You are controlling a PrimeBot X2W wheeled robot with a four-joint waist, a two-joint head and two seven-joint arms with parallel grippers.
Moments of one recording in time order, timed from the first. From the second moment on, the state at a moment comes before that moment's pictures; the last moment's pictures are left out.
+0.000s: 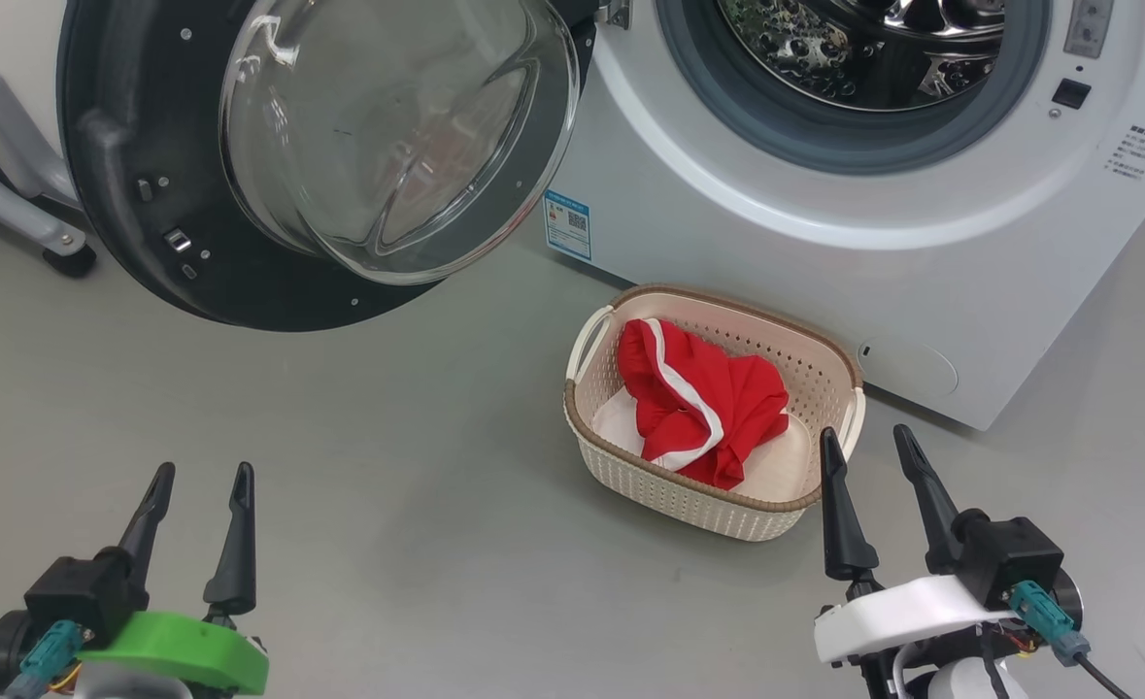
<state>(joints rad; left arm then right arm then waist) -0.04 0.14 -0.07 0.24 -0.38 -0.12 -0.25 0.04 -0.04 0.28 0.07 0.36 -0.05 -0.25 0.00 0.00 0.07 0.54</state>
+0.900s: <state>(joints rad) -0.04 0.13 -0.05 0.23 -0.37 -0.12 -0.25 0.00 -0.04 0.30 0.11 0.37 -0.04 -0.25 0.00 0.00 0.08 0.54</state>
